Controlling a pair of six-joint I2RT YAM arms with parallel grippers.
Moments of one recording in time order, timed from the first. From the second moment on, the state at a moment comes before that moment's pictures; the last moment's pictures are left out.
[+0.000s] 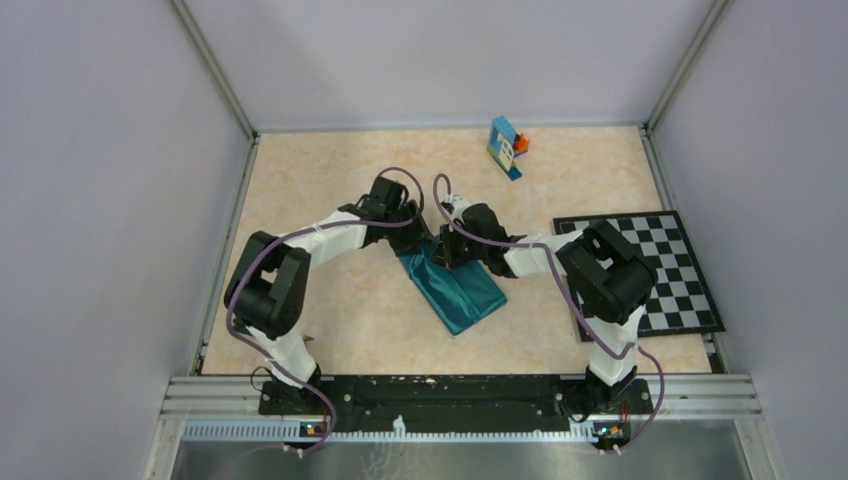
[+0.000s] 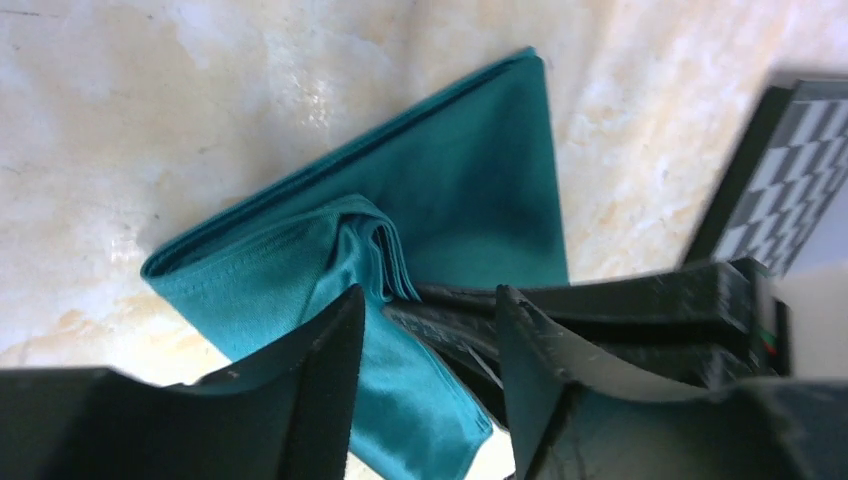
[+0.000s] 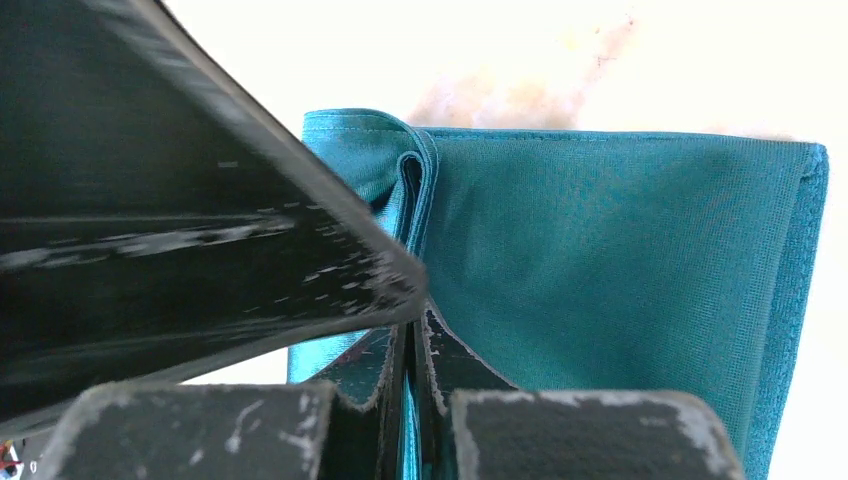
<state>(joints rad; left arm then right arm) -0.47 1.77 1.11 -0.27 0.23 -0.87 0.69 1.89 0.94 0.35 -0.31 0.43</state>
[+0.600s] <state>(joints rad) -0.35 1.69 0.95 -0.06 0.44 -0.82 0.67 1.89 0.94 0.35 -0.30 0.46</state>
